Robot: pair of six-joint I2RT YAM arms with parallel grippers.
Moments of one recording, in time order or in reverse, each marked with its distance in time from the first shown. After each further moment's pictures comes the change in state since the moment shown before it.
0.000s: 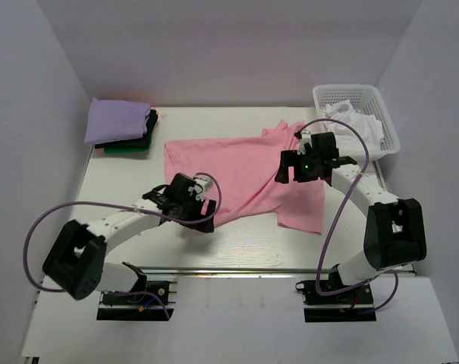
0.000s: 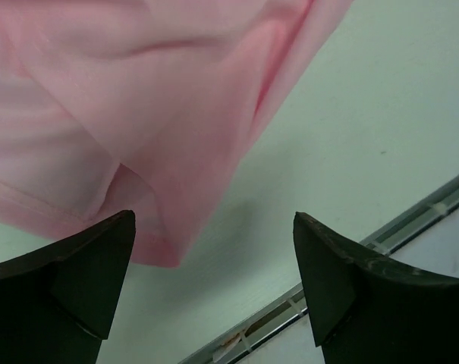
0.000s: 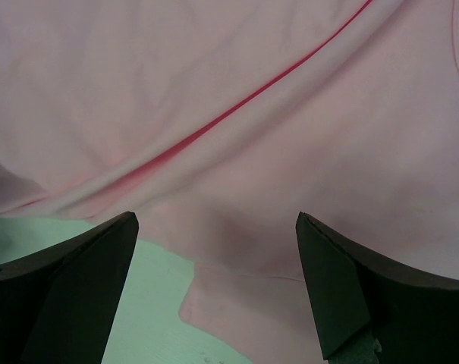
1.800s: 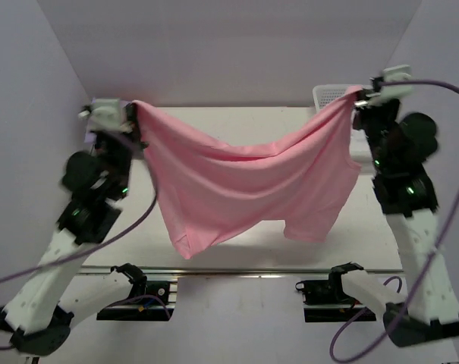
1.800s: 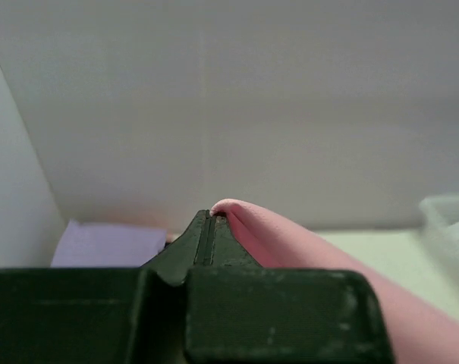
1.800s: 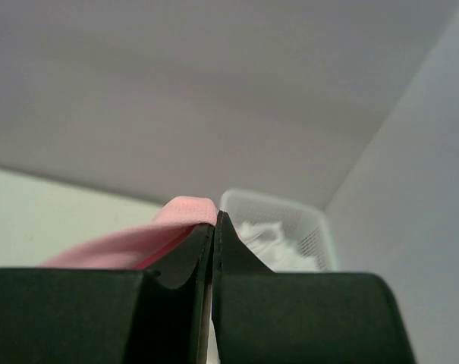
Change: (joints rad) left arm -0.036 -0.460 0.576 0.341 -0.748 0.417; right arm -0.005 -0.555 0.435 0.089 0.459 -0.375
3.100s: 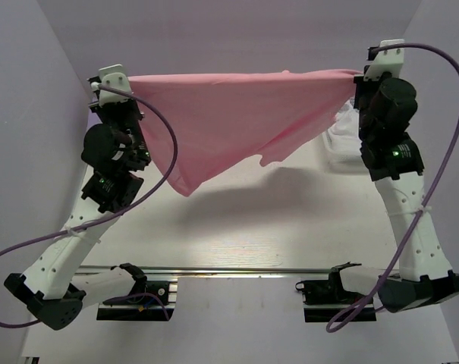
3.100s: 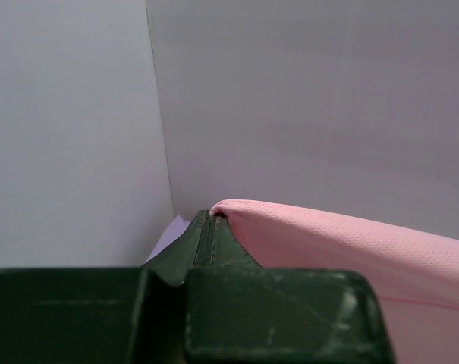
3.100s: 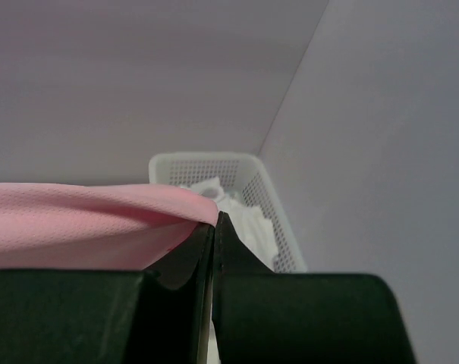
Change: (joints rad) left arm 0.002 0.283 0.103 0.294 -0.452 0.250; right arm 0.004 0.276 0.131 -0.051 0.336 0.029
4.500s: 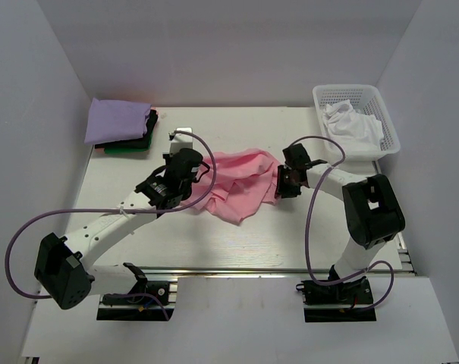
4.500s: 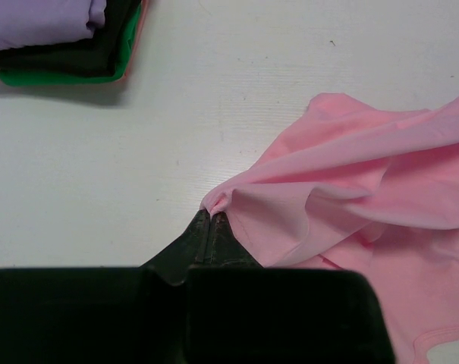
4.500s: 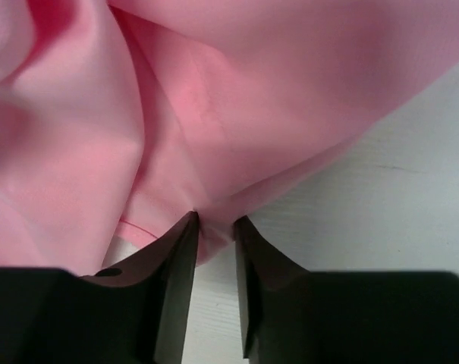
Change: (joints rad) left arm -0.101 0.142 -0.369 -0.587 0.191 -0.756; right arm 0.159 0.502 -0.554 -0.078 -0.506 0.658
